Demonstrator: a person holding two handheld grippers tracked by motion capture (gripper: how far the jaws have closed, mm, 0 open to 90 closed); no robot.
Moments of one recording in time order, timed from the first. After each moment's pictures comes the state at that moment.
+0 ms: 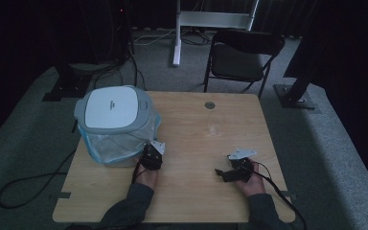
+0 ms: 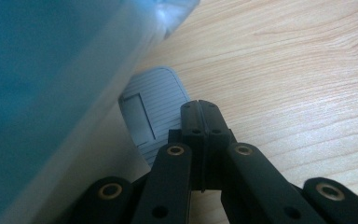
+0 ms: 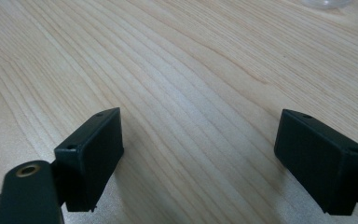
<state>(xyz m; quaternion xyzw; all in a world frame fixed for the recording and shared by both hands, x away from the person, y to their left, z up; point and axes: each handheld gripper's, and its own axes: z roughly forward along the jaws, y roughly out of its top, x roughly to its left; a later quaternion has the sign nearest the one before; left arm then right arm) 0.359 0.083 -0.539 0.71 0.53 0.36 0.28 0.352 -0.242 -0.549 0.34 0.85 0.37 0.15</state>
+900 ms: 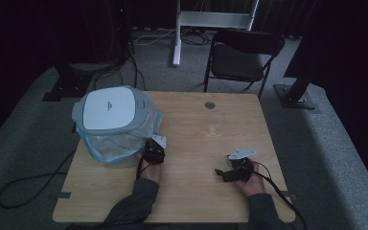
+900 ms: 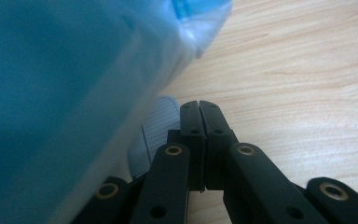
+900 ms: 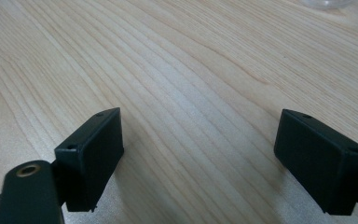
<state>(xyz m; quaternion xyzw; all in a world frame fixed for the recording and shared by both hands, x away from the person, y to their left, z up) 0.376 0.075 -0.526 0.69 0.55 0.37 0.29 0.352 -0.242 -0.549 0.34 0.85 0.37 0.15</state>
